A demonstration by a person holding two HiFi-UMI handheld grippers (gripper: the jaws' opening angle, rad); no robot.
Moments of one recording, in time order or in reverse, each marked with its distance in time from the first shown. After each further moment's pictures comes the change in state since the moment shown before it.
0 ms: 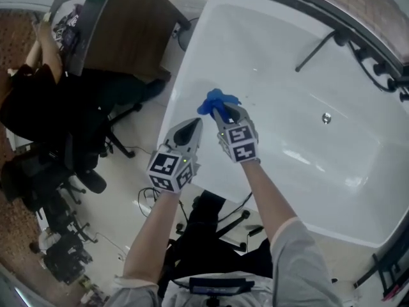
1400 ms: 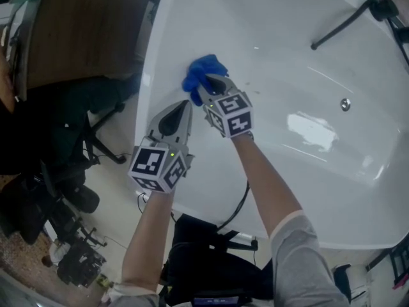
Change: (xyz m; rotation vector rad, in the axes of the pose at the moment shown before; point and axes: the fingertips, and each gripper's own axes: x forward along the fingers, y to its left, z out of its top) left arm 0.106 0.079 -0.062 -0.006 0.028 0.011; right arm 0.158 -0.058 -0.057 0.137 -0.079 0.095
